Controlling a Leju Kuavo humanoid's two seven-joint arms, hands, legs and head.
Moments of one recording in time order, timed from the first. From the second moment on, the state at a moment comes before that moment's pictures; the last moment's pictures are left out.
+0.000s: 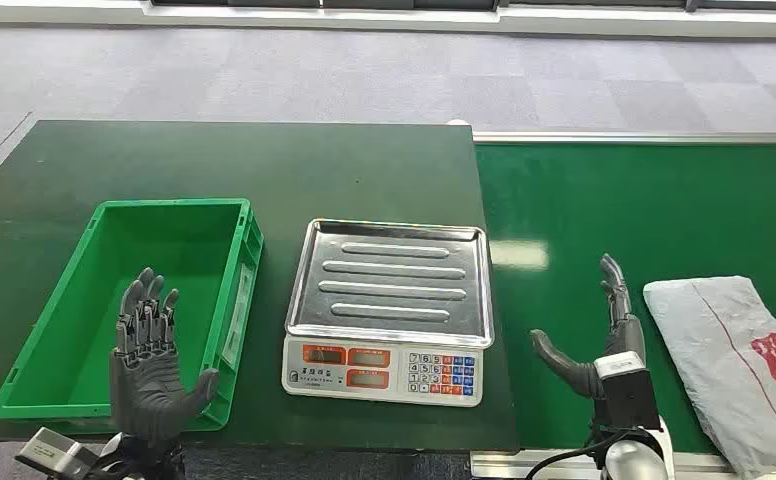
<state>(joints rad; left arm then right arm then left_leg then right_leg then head) 0.14 -0.22 0.05 -1.59 0.02 -0.18 -0.70 0.13 0.11 -0.07 -1.58 0.32 0.07 -0.52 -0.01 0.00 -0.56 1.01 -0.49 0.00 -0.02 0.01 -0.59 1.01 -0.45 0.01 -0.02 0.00</state>
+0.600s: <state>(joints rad) 0.13 -0.22 -0.01 -1.61 0.04 -0.12 -0.70 -0.30 -0.09 -0.20 -1.12 0.75 -0.33 -0.30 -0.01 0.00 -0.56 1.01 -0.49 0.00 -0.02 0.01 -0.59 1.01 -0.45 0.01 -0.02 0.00</state>
